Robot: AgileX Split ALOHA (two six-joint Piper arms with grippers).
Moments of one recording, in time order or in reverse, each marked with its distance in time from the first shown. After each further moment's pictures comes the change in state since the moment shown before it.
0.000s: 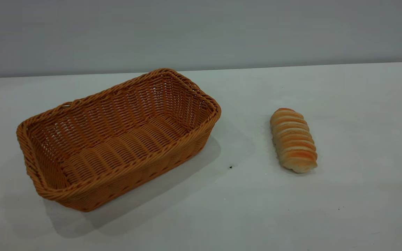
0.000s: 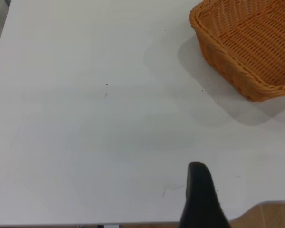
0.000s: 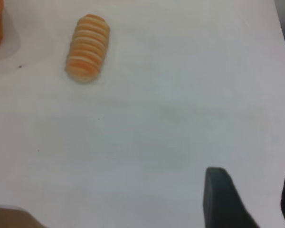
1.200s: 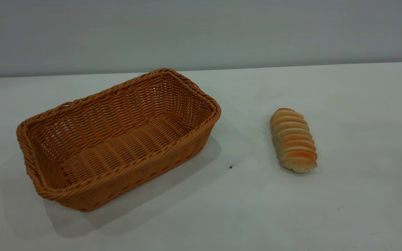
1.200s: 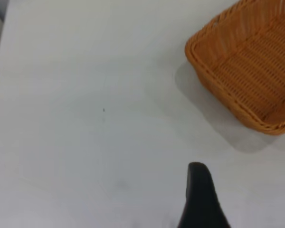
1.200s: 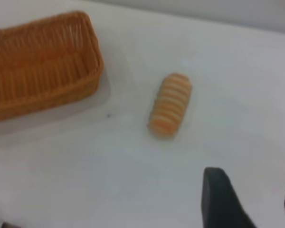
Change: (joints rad) left arm 0.000 0.479 -0.153 -0.003 -0.210 -0.008; right arm 0.000 0.500 -0.211 0.318 -0.234 -0.228
